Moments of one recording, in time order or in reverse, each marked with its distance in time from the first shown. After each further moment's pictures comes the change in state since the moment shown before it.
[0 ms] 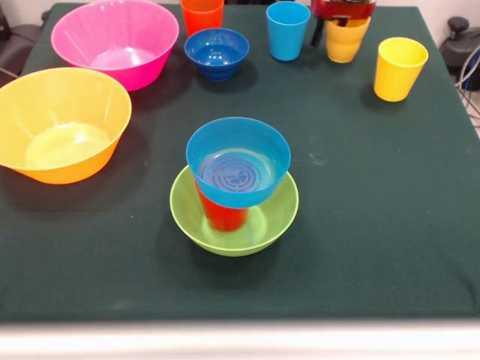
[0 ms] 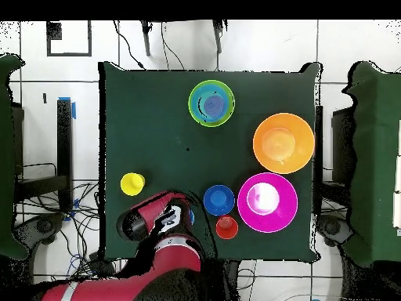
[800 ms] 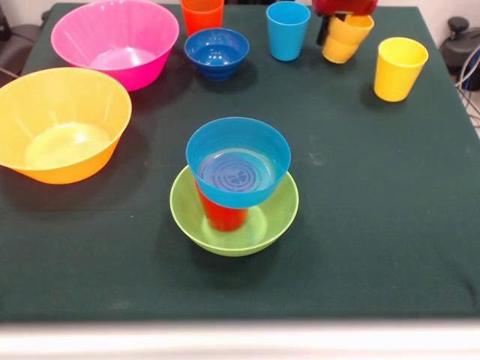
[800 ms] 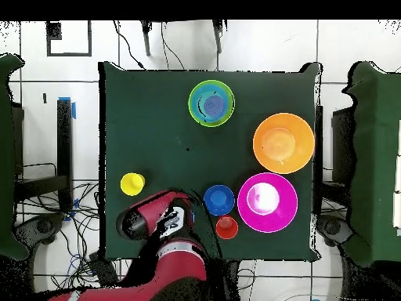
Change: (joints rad) arm -0.032 -0.048 0.022 0.021 0.001 -0.002 0.000
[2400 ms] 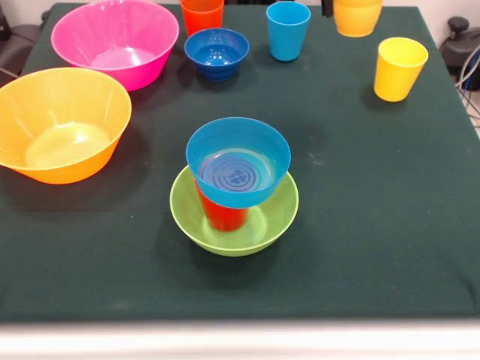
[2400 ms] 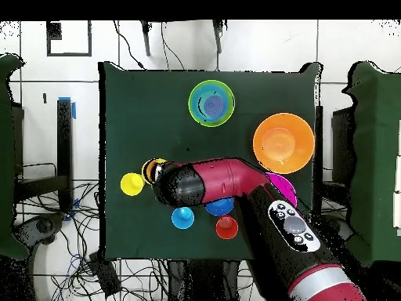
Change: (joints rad) arm -0.635 -0.295 0.576 0.097 0.100 0.174 0.000
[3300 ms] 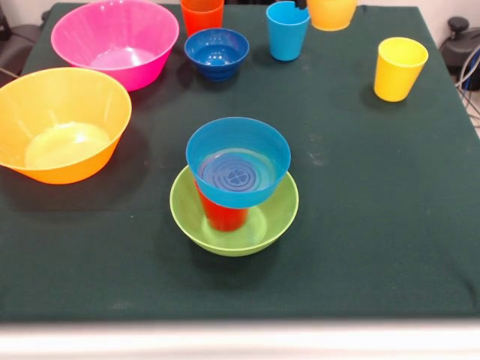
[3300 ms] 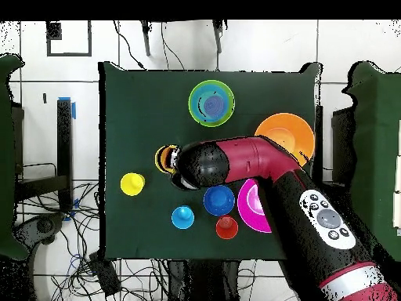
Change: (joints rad) arm -0.108 0.000 0.116 -0.116 -0.045 0.218 -0.010
